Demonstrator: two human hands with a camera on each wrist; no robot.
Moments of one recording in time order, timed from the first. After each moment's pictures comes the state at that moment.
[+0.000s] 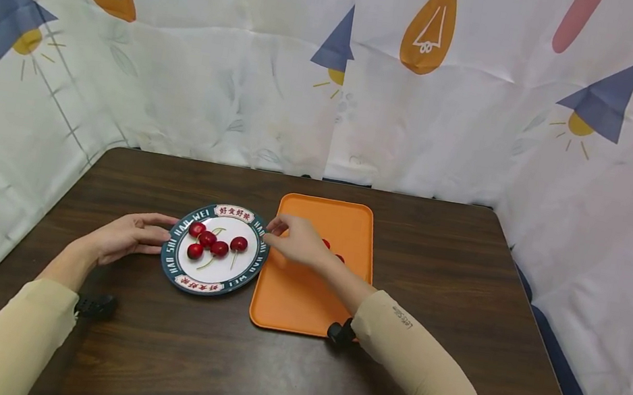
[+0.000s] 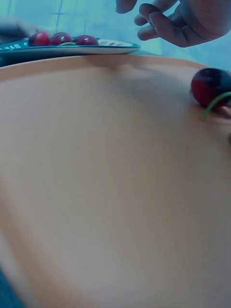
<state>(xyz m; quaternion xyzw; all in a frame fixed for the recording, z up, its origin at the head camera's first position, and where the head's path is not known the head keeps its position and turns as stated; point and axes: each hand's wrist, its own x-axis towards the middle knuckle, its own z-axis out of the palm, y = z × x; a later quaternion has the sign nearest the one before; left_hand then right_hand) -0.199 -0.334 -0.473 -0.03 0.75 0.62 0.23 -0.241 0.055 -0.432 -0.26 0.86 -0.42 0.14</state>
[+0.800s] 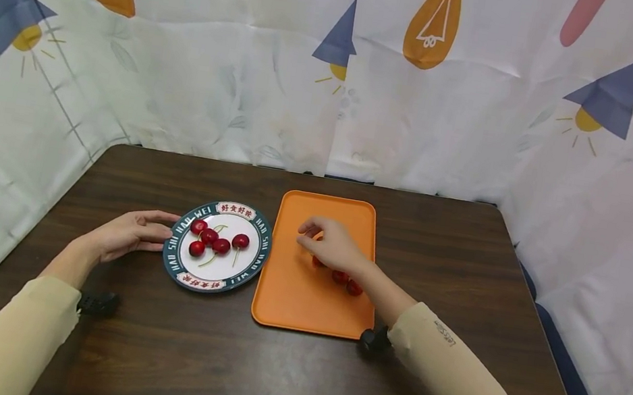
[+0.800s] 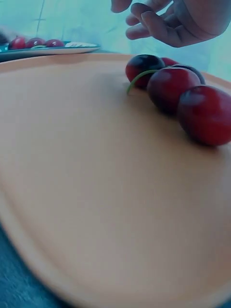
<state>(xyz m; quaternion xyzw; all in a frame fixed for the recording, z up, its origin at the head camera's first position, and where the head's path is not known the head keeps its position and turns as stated) -0.200 -0.332 -0.471 -0.04 0.75 0.62 0.23 -0.238 0.114 -0.431 -0.24 0.86 -0.42 0.14</state>
